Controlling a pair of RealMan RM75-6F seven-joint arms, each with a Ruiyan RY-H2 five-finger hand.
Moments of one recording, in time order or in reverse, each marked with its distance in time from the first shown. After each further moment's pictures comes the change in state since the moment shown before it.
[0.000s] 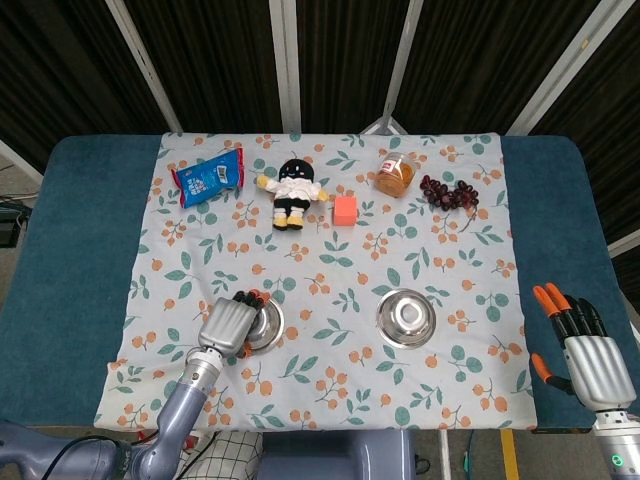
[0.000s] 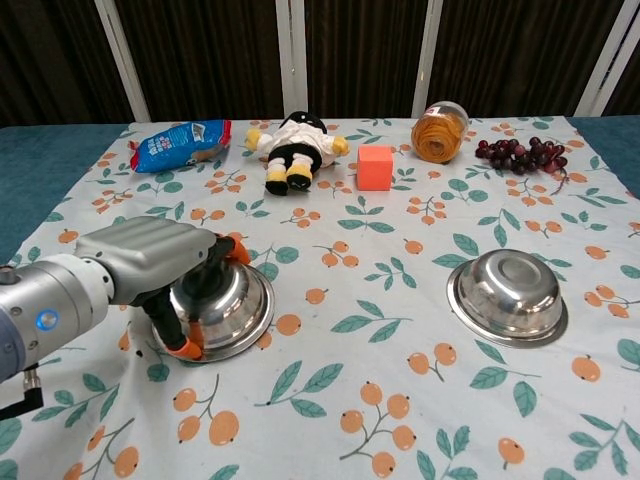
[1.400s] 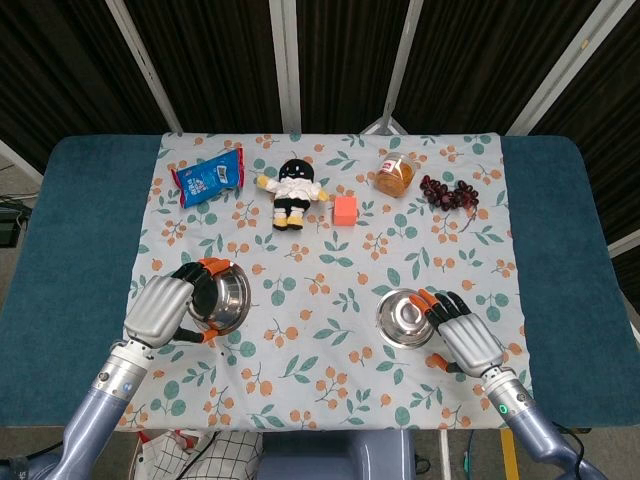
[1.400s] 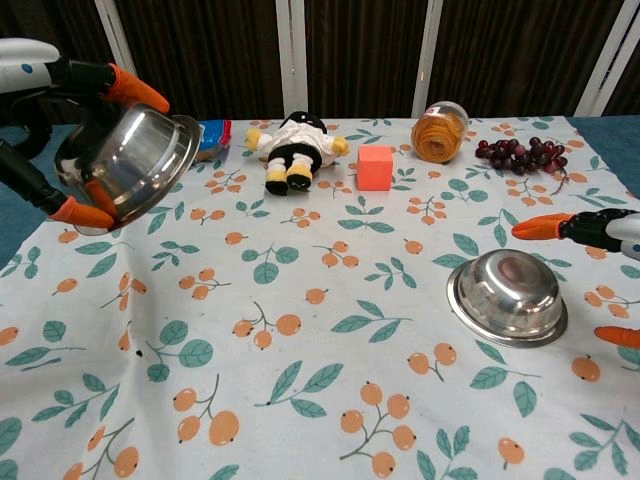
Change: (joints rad) left arm 0.127 0.489 0.001 -0.360 0.297 0.027 -0.503; right arm 0.297 -0.202 0.038 -0.040 0.100 -0.450 -0.288
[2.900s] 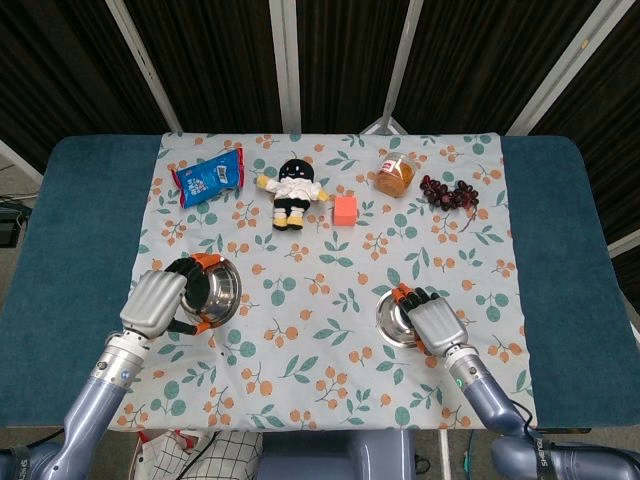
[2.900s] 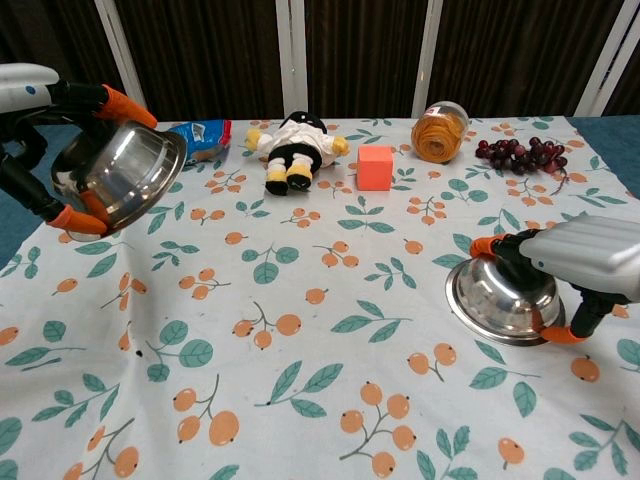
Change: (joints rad) left arm -0.011 -0.011 -0.009 0.087 -0.043 -0.029 -0.045; right arm 0.209 -0.148 -0.006 0.016 0.446 -0.076 -0.489
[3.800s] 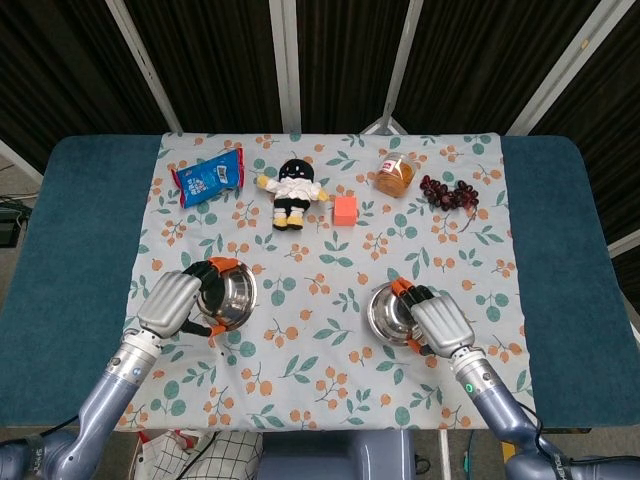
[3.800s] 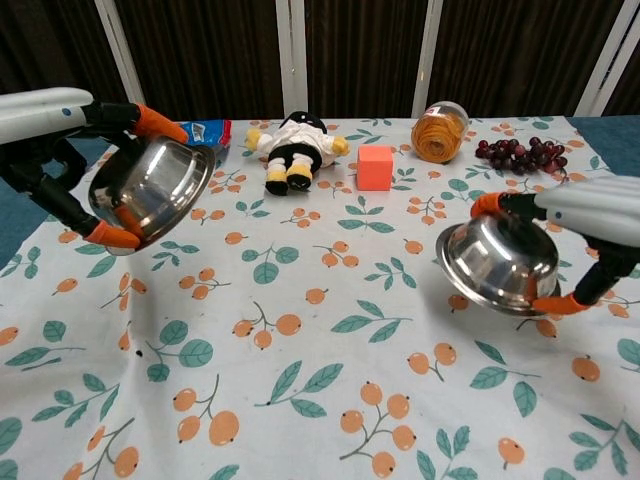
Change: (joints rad) left arm -0.012 -0.088 0.006 0.140 0.111 -0.057 -0.182; right arm -0.032 0.116 0.009 -0.169 -0.142 0.132 0.271
